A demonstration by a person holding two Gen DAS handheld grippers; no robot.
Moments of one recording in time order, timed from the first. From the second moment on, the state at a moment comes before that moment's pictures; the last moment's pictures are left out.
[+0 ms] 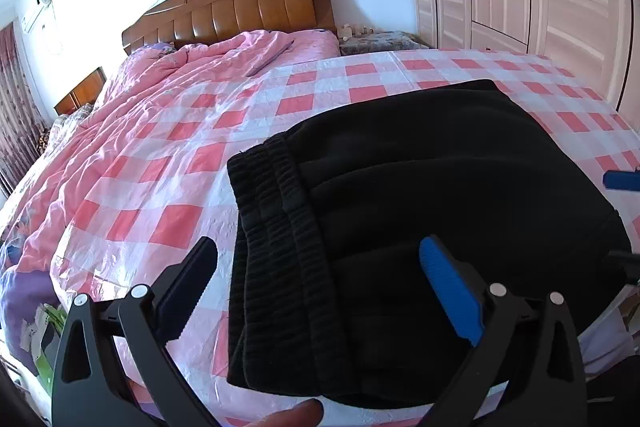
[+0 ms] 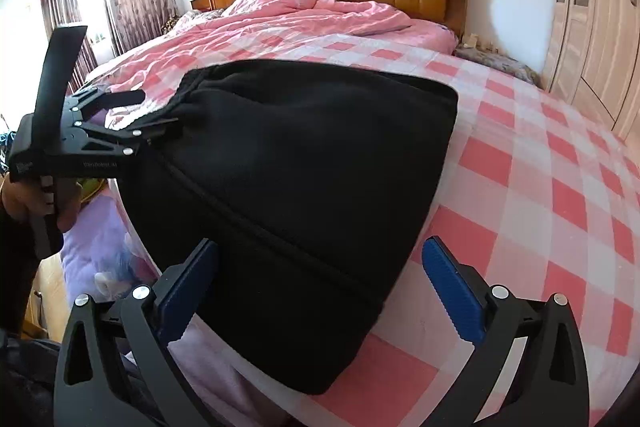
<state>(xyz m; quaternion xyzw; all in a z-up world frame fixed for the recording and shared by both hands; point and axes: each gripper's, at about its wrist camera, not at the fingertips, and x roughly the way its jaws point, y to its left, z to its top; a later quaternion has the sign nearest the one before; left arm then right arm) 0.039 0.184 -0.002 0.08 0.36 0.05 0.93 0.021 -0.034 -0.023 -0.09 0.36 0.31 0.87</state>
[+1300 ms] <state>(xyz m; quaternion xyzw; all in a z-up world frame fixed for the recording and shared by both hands) 0.105 0.249 -0.038 -0.25 0.40 -0.15 0.87 0.082 -0.074 -0.035 0.05 0.40 0.32 0.86</state>
